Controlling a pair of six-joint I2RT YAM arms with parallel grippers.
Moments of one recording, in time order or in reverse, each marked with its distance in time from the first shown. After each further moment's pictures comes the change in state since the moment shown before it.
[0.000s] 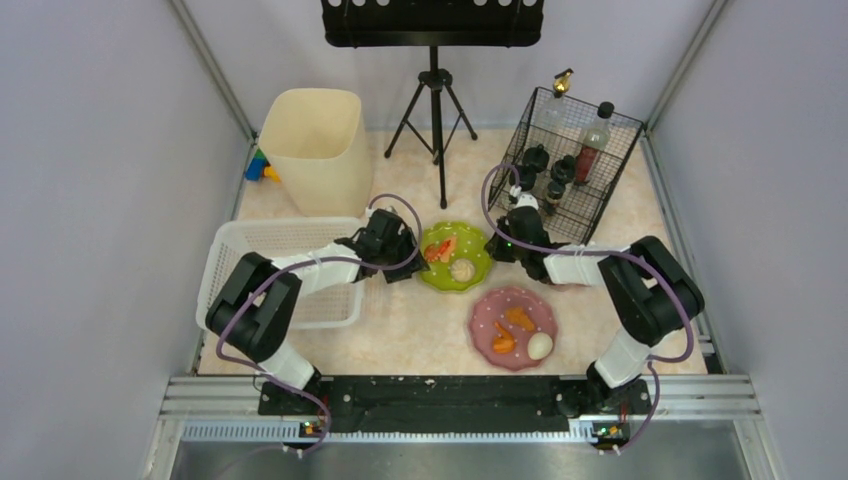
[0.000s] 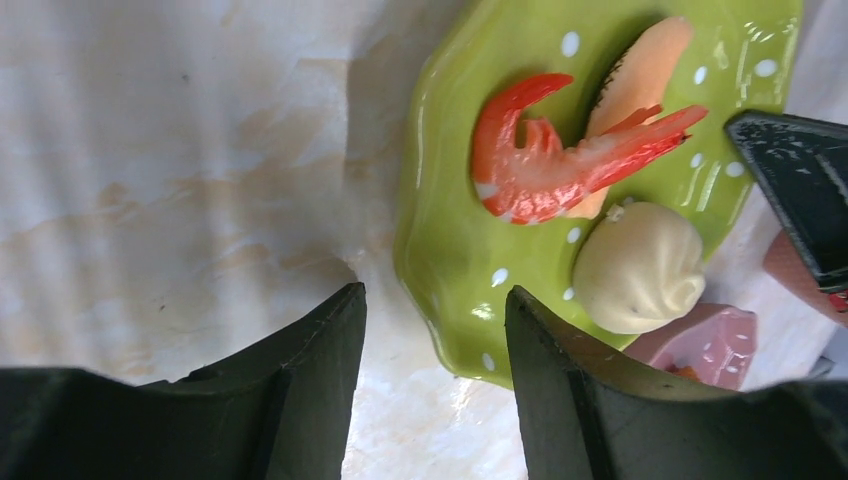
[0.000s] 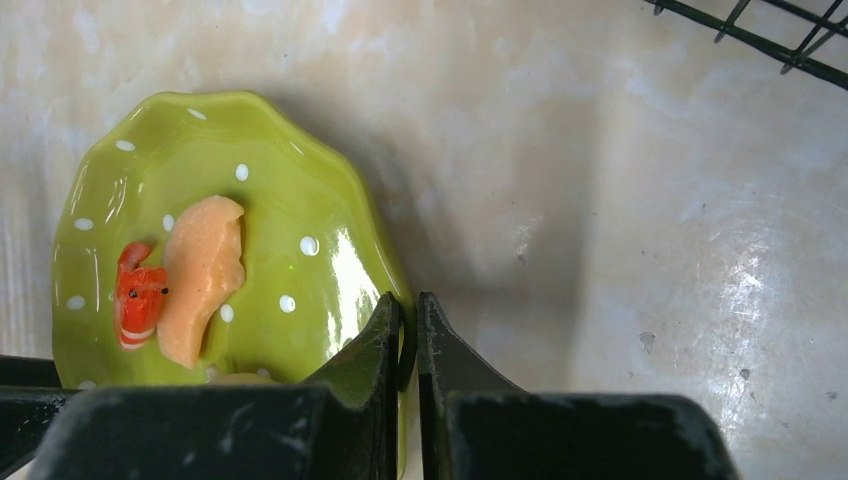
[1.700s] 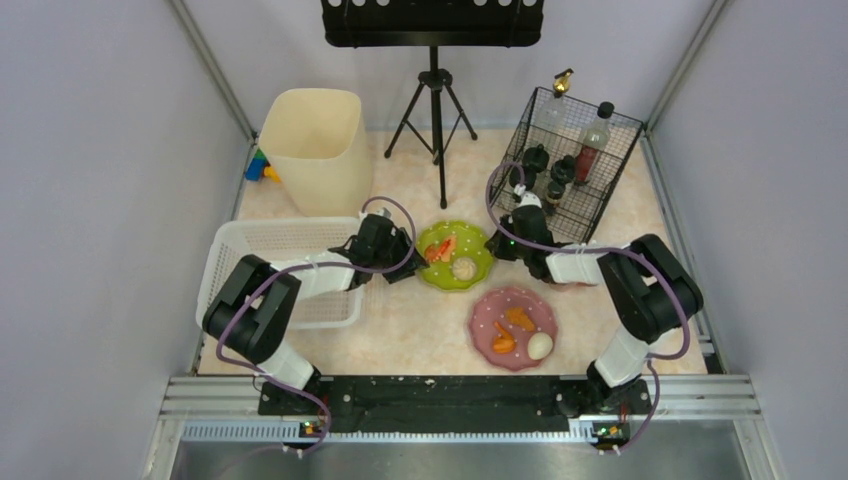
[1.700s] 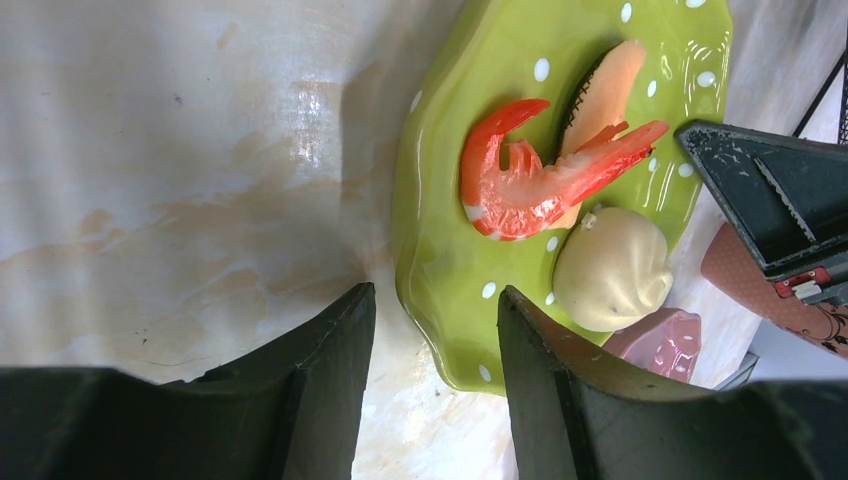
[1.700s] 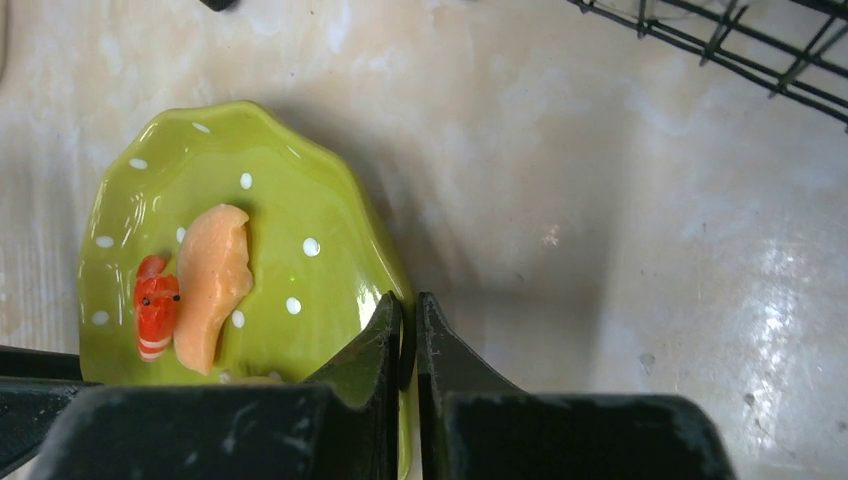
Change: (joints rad) left arm 0.042 -0.008 -0.104 0.211 0.069 -0.066; right arm -0.026 0.007 -0.010 0.032 -0.042 0.019
